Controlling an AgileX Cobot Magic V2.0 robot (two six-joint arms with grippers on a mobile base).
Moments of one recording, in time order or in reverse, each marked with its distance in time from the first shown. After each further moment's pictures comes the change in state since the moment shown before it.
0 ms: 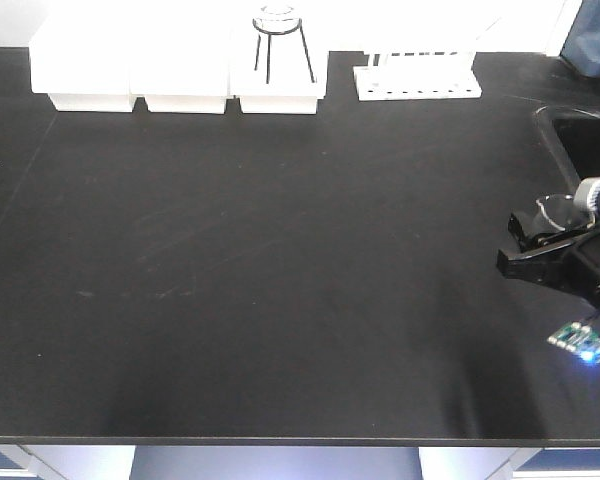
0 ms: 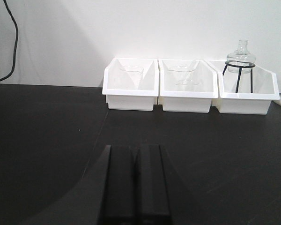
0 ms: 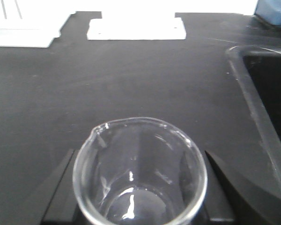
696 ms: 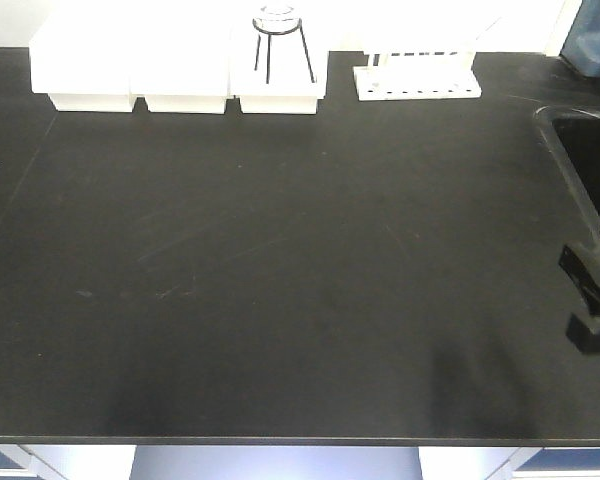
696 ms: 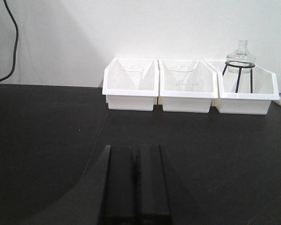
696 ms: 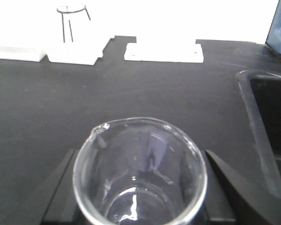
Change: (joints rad) left arm 0.000 0.000 0.000 0.000 0.000 0.000; right arm 0.000 -0.625 -0.013 -0.023 0.571 -0.010
